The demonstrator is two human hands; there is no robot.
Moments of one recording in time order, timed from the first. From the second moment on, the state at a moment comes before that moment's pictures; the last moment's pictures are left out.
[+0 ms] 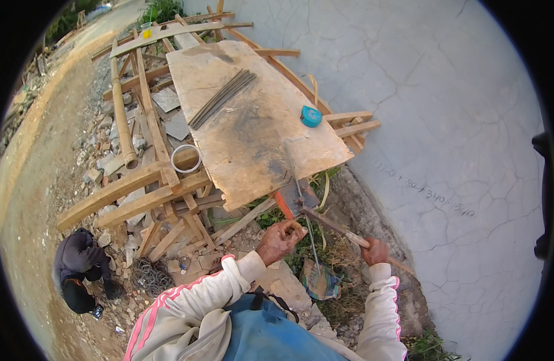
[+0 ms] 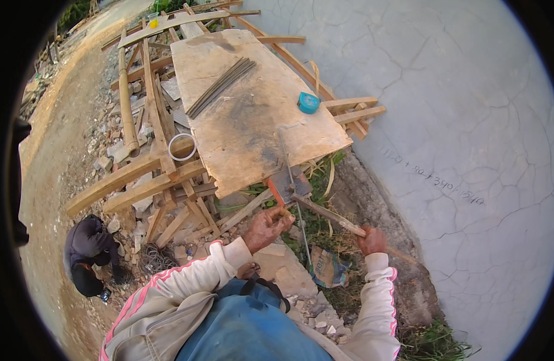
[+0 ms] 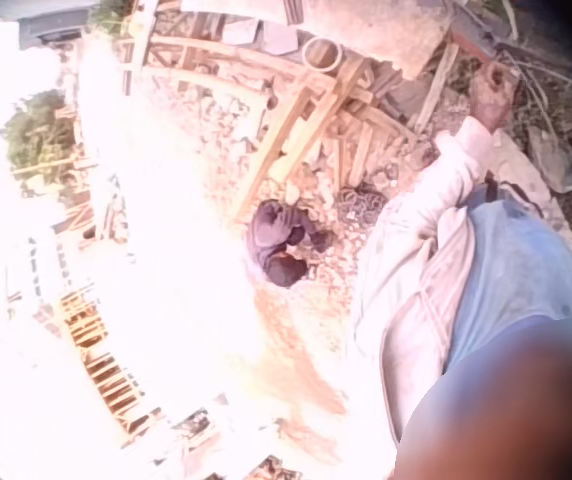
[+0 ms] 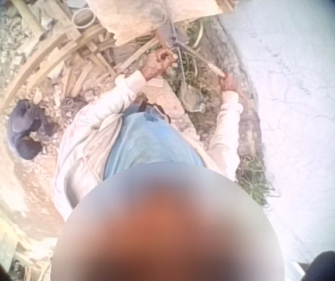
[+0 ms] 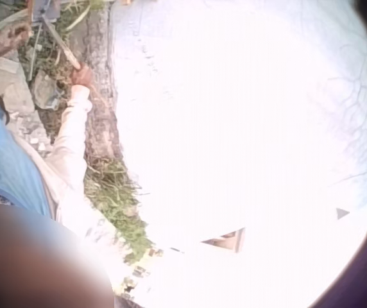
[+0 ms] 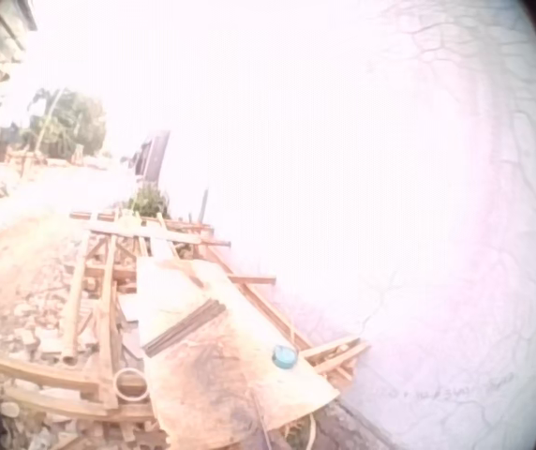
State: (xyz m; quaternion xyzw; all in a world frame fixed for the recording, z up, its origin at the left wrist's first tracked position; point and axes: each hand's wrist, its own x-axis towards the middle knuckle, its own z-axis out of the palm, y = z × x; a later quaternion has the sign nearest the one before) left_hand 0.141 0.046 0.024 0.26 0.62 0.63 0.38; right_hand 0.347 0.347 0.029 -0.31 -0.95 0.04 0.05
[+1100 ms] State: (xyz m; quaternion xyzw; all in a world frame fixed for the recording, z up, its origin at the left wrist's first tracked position) left_hand 0.110 -0.027 -0.020 0.22 0.39 0.57 0.69; right_hand 0.404 0.111 0.047 -0.49 -0.85 0.19 0.07
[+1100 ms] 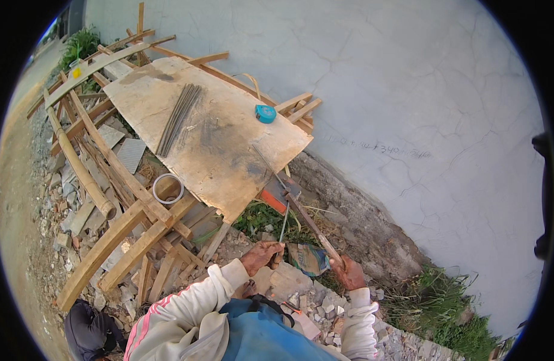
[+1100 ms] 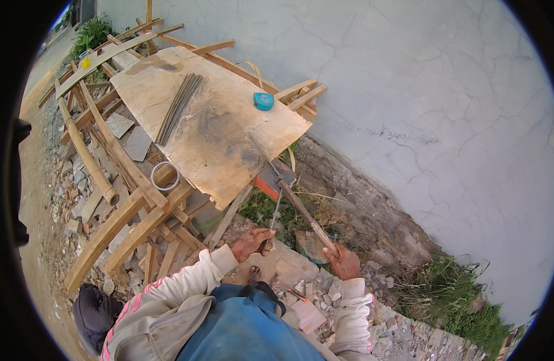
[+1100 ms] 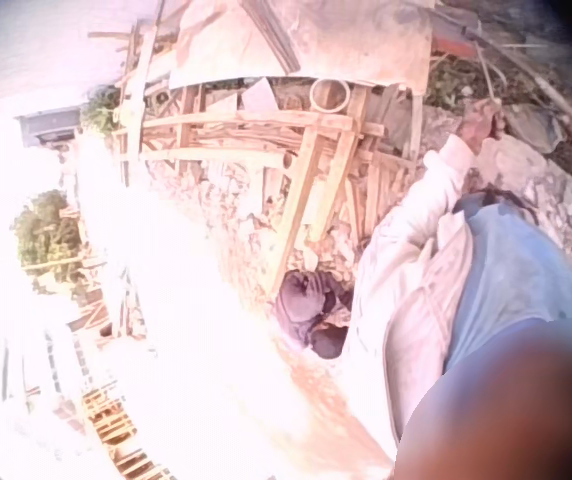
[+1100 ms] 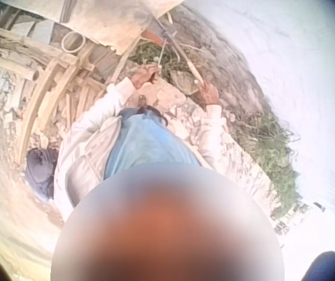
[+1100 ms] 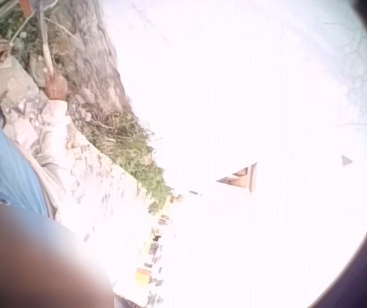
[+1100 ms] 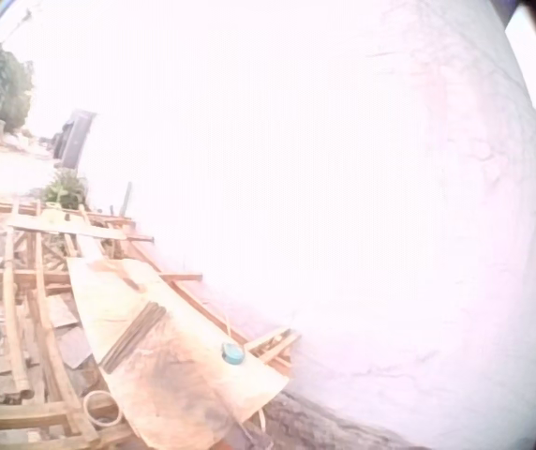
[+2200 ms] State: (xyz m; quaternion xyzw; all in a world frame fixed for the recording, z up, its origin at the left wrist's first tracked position) left_hand 0.068 -0.039 0.001 0.56 0.58 0.43 0.41; right_hand 0.435 0.016 0.069 -0.65 -0.76 0.02 0.06
